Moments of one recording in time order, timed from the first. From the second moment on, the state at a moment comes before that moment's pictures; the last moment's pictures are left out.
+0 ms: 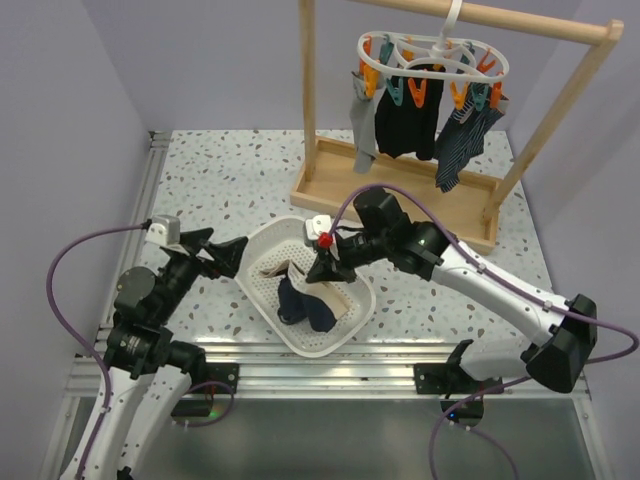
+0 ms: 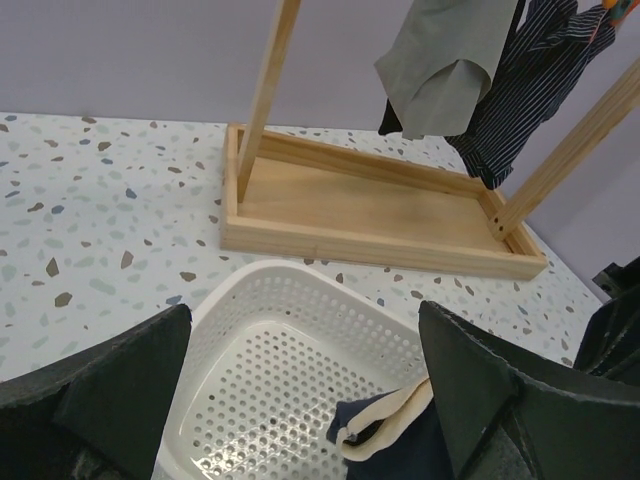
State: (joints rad) left arm -0.27 0.35 0.61 -0.23 0.16 -0.37; right arm 0.85 1.30 1.20 -0.51 -0.76 -0.45
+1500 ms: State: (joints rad) left arm -0.27 0.37 0.59 -0.25 0.16 -0.45; right arm 0.33 1.42 1.03 0.42 -0.32 -0.04
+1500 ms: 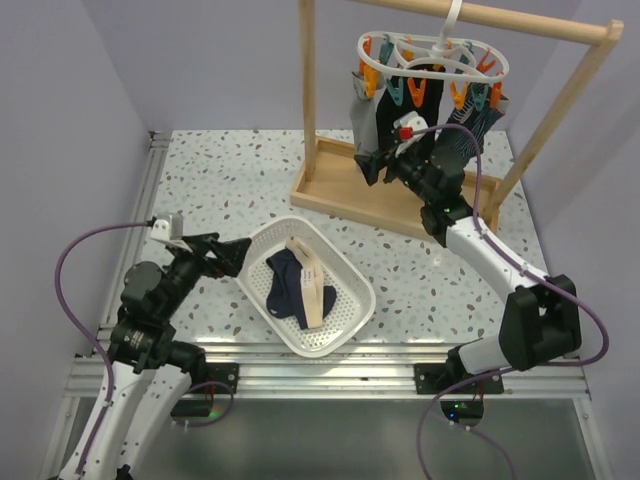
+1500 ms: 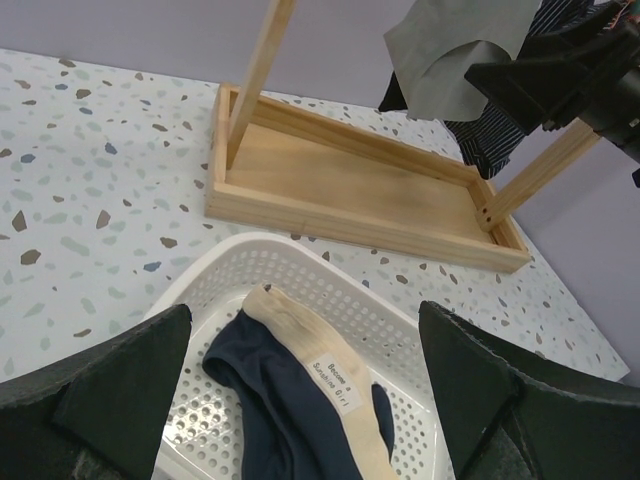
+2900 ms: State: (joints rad) left arm -0.62 1.27 0.85 0.40 0.30 -0.44; right arm -0.14 1.20 0.79 0.29 -0.80 0.13
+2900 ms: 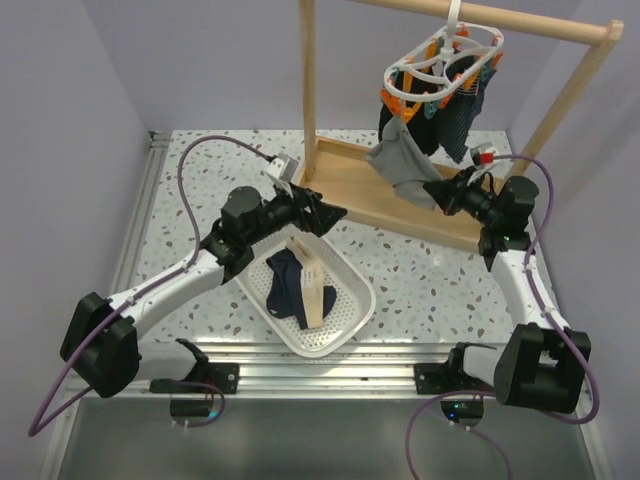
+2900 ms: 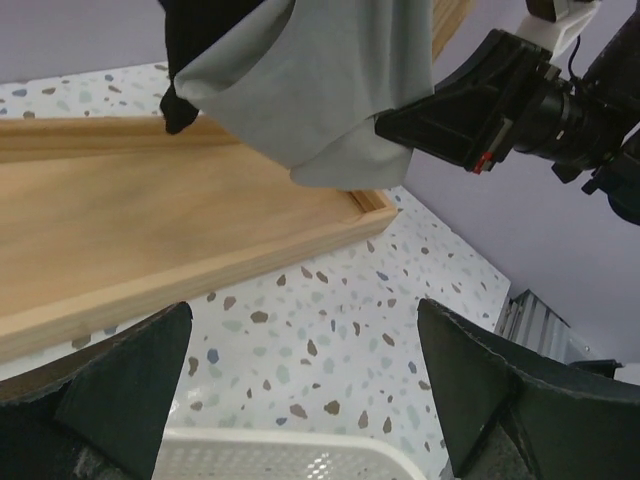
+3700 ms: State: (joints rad) left arm -0.84 1.81 1.61 0.50 0.07 -0.69; right arm -0.30 1.16 0.79 0.24 -0.83 0.09
